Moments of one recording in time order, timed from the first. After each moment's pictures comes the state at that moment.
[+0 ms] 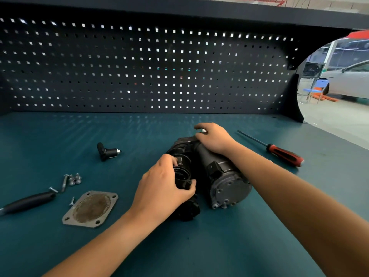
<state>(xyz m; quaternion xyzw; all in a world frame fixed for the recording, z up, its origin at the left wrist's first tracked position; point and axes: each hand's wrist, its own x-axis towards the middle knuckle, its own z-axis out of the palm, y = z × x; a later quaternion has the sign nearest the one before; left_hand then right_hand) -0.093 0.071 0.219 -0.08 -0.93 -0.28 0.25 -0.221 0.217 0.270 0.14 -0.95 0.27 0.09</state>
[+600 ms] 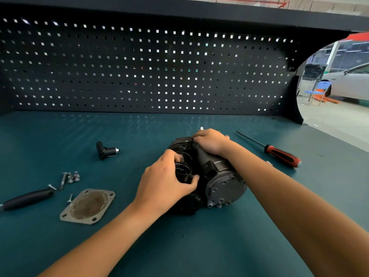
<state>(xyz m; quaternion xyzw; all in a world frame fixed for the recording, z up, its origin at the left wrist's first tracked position) -0.101 0.081 0.221 -0.08 -0.91 -0.31 0.26 -0.221 0.218 0.265 0.11 -0.97 0.22 0.01</state>
